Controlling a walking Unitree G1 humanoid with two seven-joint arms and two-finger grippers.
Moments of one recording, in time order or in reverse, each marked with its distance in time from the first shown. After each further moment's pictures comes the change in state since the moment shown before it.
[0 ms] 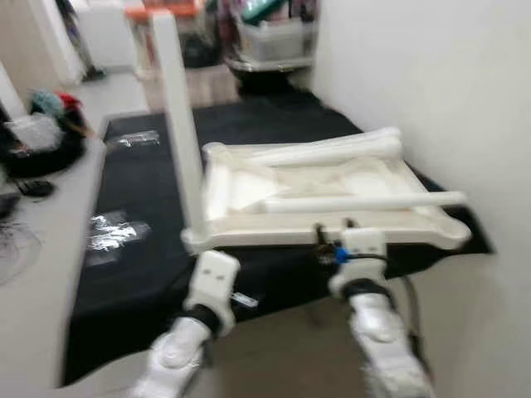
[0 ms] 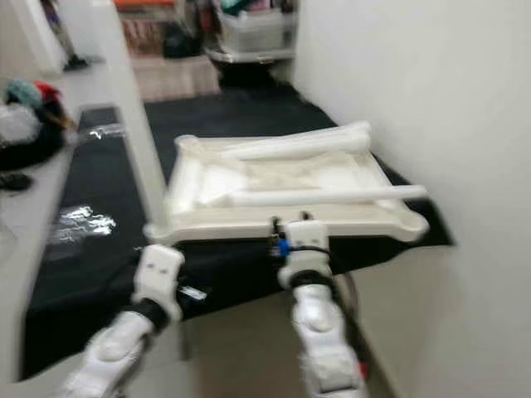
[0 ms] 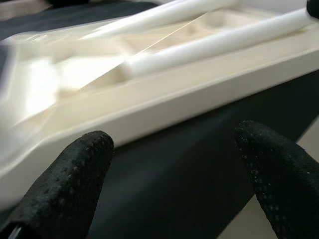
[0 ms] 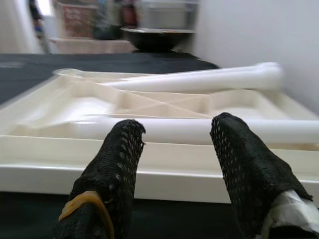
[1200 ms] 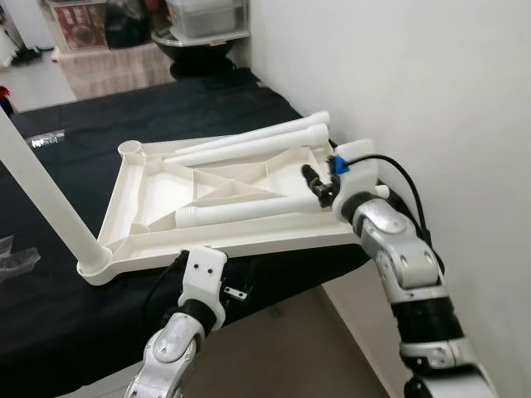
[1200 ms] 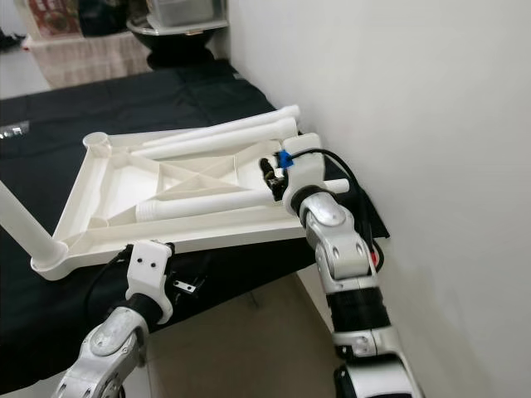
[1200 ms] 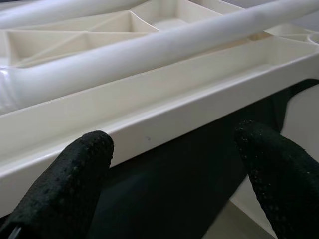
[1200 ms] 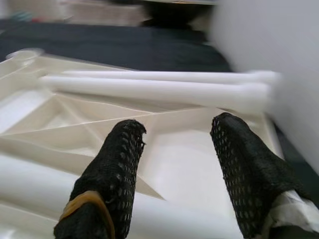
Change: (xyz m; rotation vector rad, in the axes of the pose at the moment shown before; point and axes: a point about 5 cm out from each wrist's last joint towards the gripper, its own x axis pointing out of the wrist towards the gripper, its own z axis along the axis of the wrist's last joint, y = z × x) left arm 0.004 -0.002 0.008 -0.050 -0.003 -0.015; right arm 0.101 -0.020 0.094 -0.137 0.054 0.344
